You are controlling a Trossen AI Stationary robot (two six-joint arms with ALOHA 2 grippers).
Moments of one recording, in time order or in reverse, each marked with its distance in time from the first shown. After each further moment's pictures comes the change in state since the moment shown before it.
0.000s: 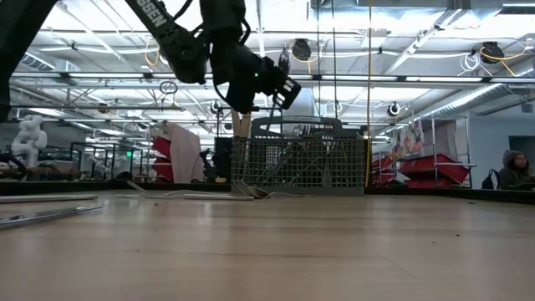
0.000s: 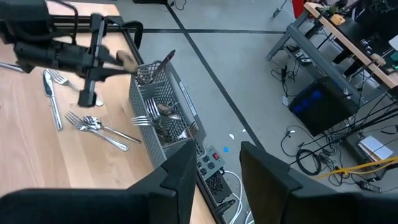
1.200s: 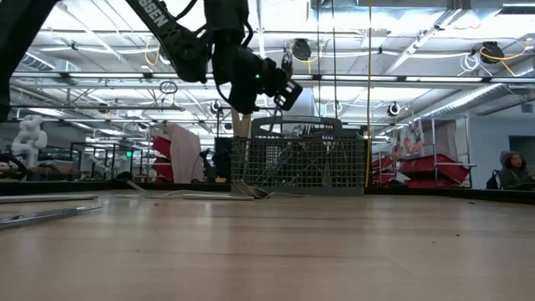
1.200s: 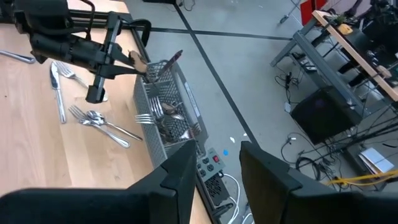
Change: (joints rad) left arm 0.013 -0.001 0.017 -0.057 0.050 -0.023; right arm 0.000 0.000 0.000 0.000 -0.031 -0.055
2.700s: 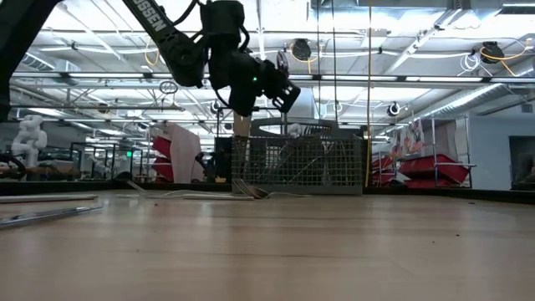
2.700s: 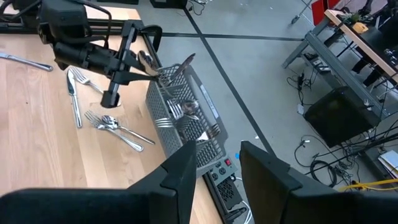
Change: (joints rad) left arm 0.040 0.003 -0.035 0.046 0.071 0.033; right arm 0.000 0.000 0.000 0.000 -0.048 0.031
